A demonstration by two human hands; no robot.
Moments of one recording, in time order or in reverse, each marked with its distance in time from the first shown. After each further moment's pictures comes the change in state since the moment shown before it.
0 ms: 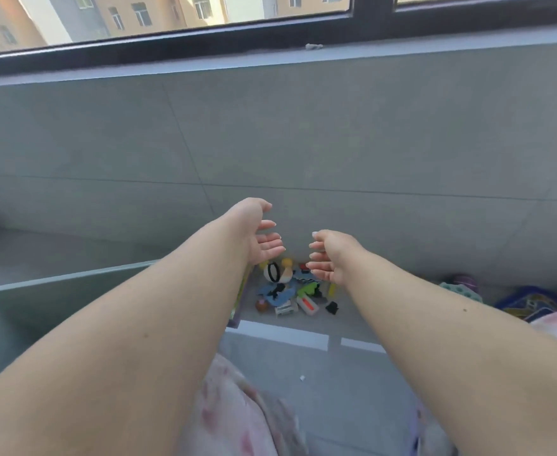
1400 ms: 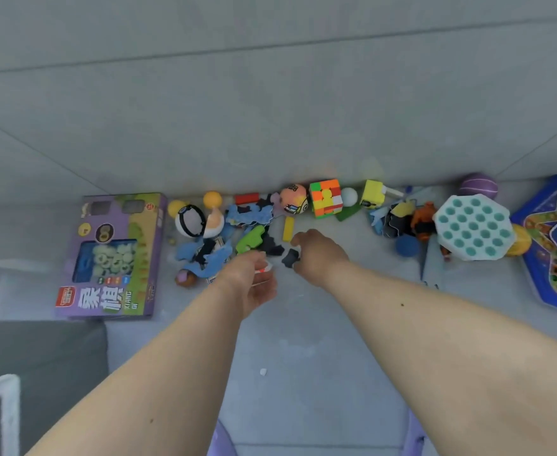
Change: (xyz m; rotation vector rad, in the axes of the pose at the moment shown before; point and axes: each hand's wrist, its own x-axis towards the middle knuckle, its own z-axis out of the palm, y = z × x) left_hand 0.273 -0.187 0.077 0.140 0.005 -0.433; right_hand 0.265 0.163 -0.063 -1.122 -0.039 -0.086
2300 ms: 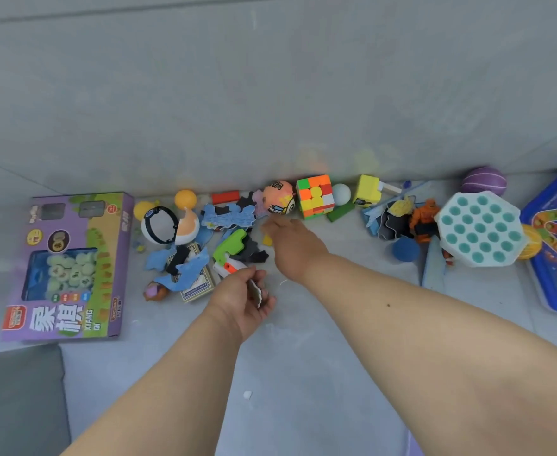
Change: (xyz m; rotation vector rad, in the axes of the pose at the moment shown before) left_hand 0.046 -0.020 0.018 -0.249 -0.058 -0.106; right_hand 0.041 0.000 0.001 -0.076 0.046 -0.217
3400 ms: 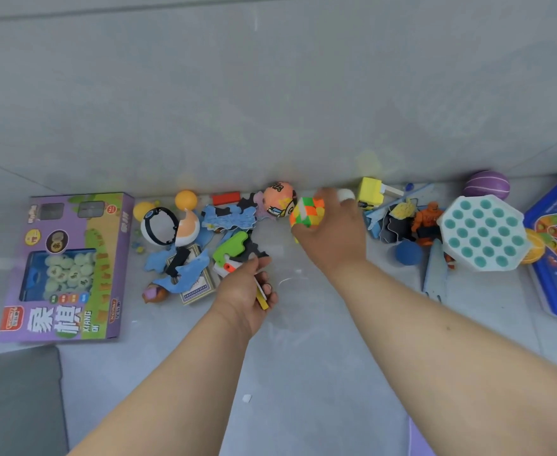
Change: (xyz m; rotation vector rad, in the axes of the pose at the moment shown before) left_hand -0.003 0.002 0.016 0.011 0.012 0.107; right_hand -0.016 0.023 -0.021 0.342 0.543 0.412
